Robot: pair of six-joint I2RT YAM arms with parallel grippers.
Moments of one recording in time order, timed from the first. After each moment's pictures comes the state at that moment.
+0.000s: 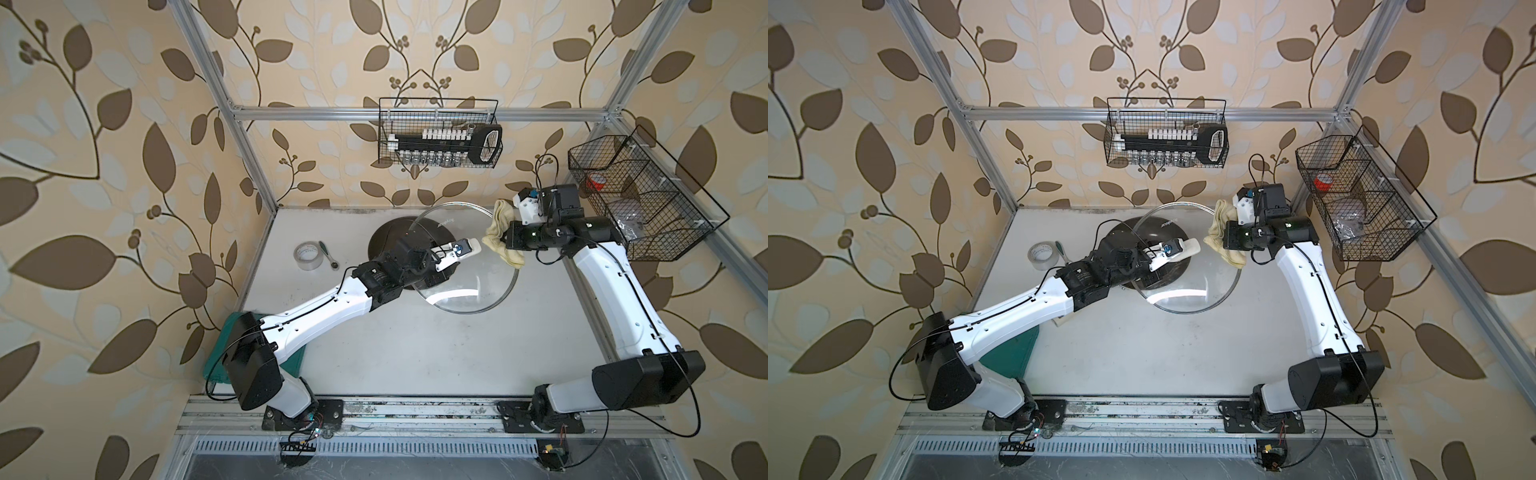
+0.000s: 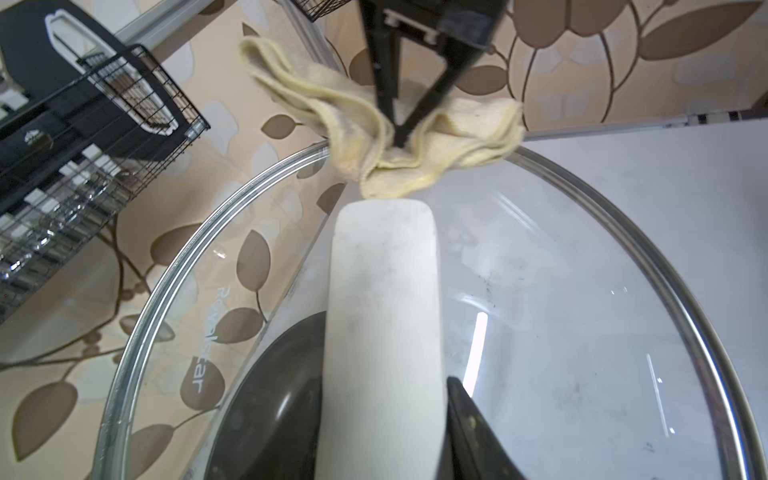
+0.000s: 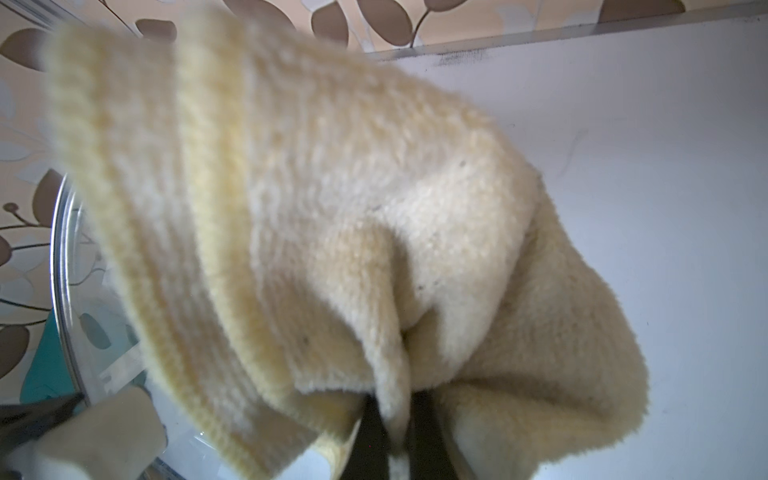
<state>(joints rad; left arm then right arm) -0.86 1.50 1.31 -0.17 0.07 0.56 0.10 1.48 1.65 -1.03 -0.24 0.18</state>
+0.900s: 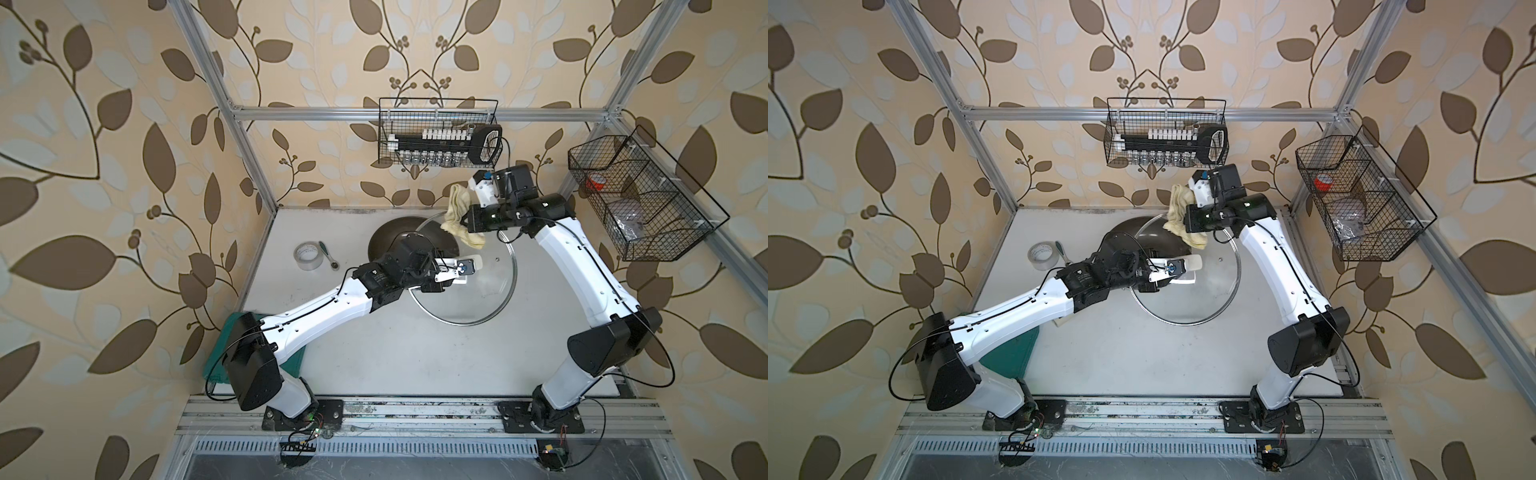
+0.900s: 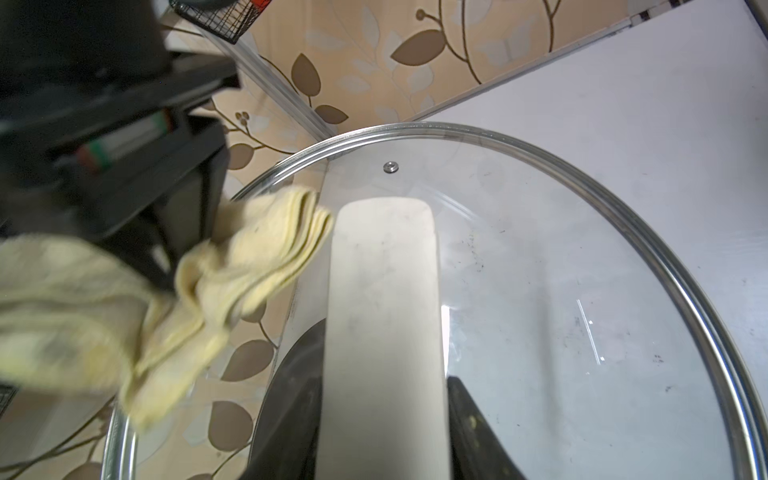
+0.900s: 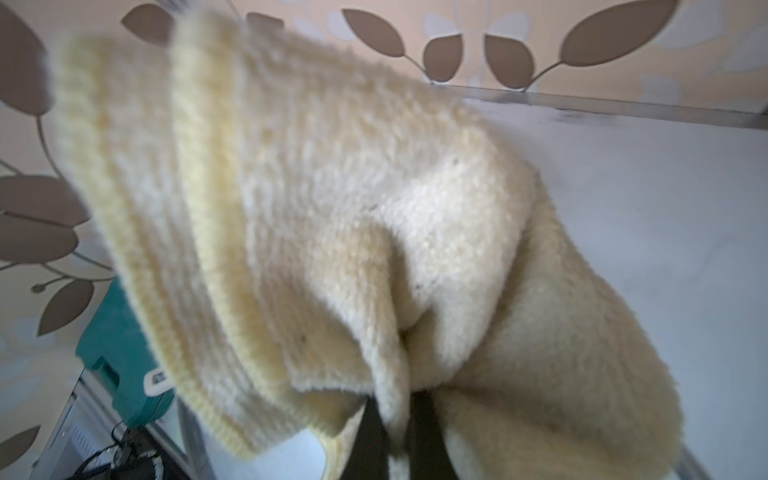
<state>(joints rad) -0.86 1.50 1.30 -0.21 0.10 0.71 0.25 1.67 1.87 -1.00 -0.24 0.22</state>
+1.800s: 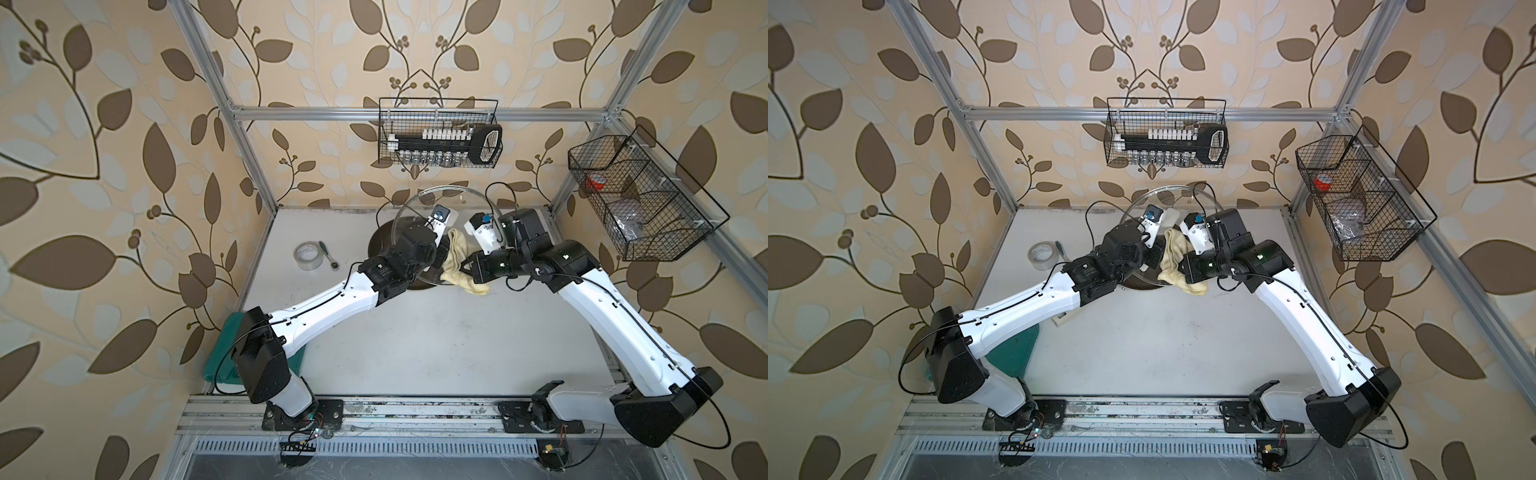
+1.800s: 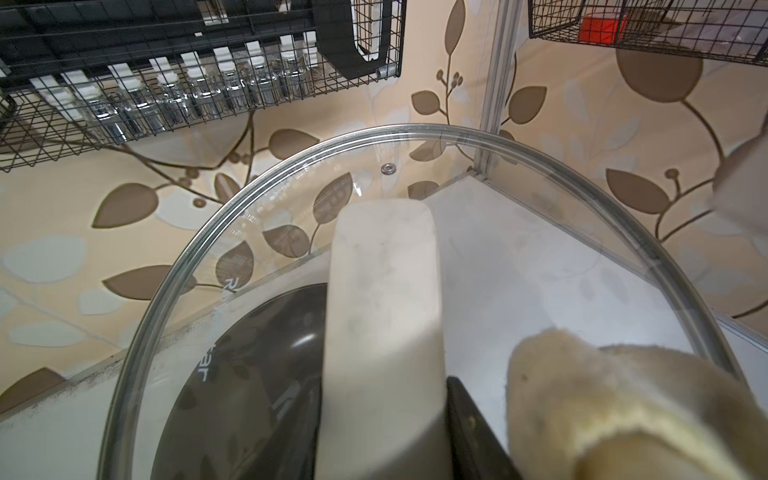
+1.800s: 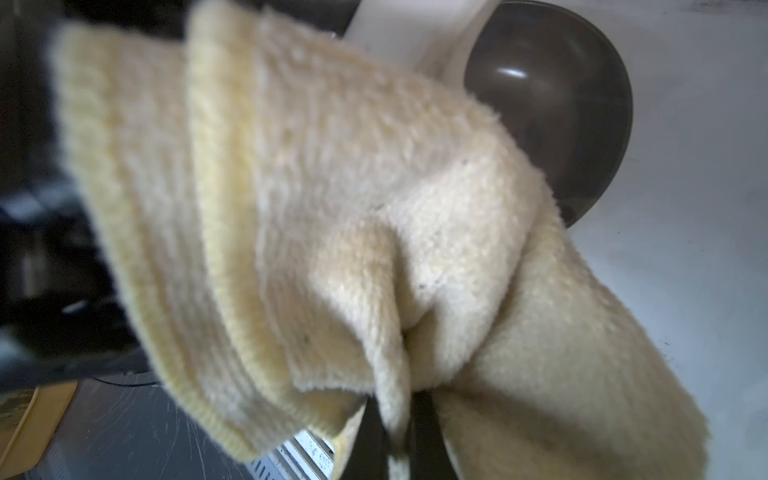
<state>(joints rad) -0.86 1.55 1.38 -0.10 -0.31 -0.03 0.47 1.31 1.47 -0.99 -0.28 0.23</state>
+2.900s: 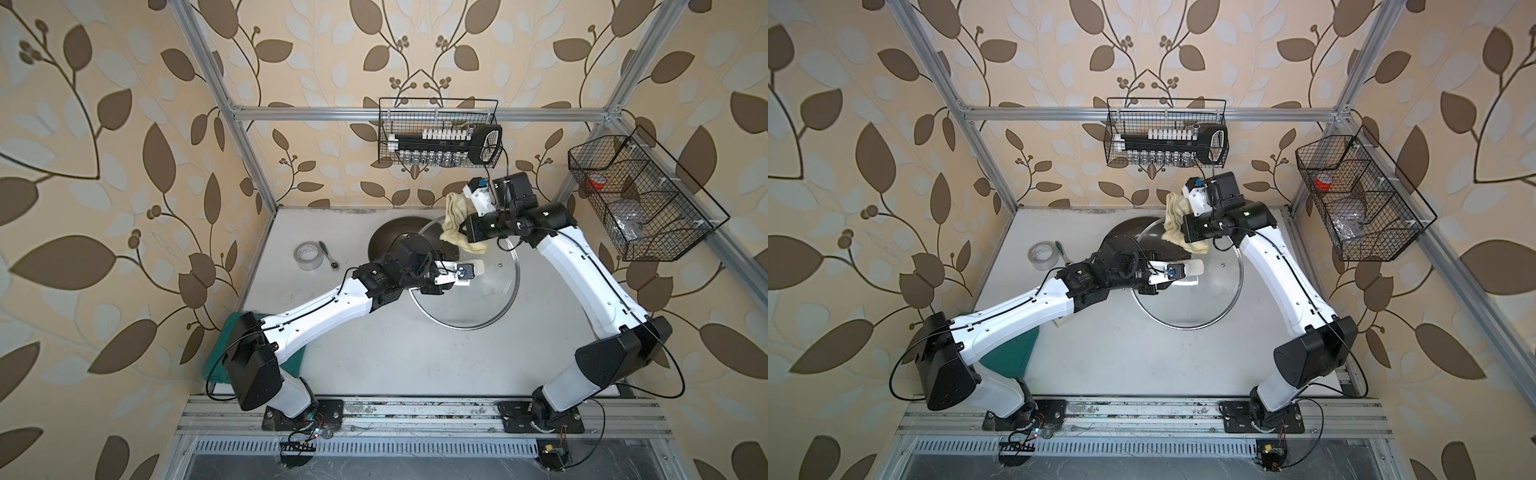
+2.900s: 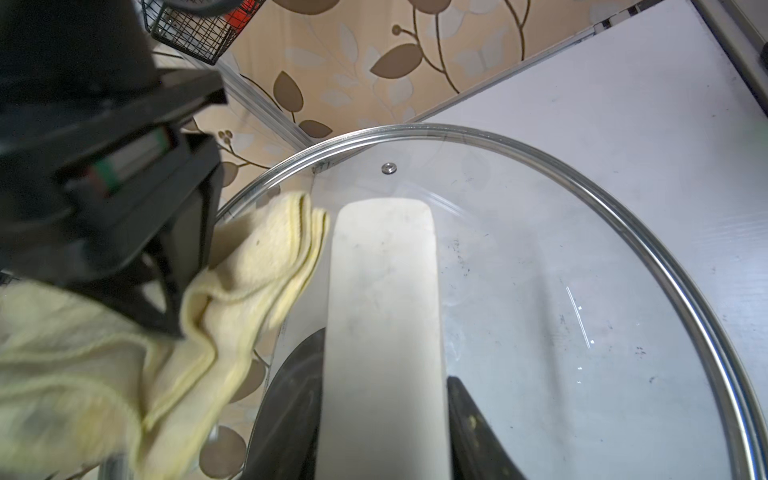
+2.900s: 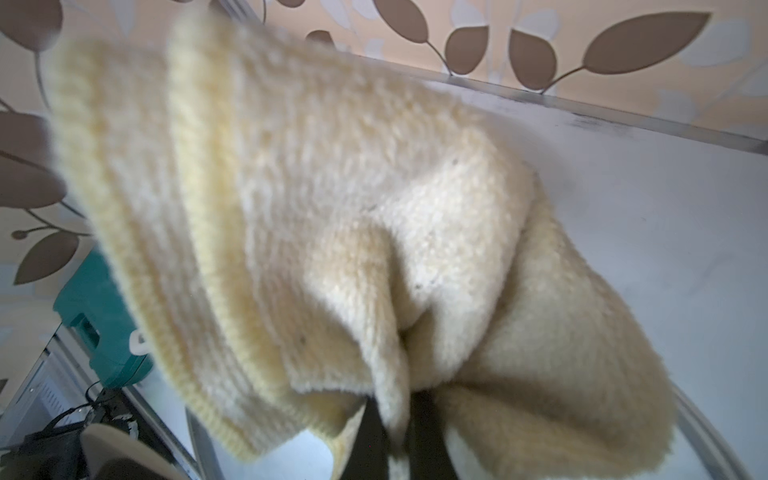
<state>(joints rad) -0.86 1.50 1.30 -0.24 0.18 0.81 0.38 1.63 1.82 -0.97 -0.23 0.13</state>
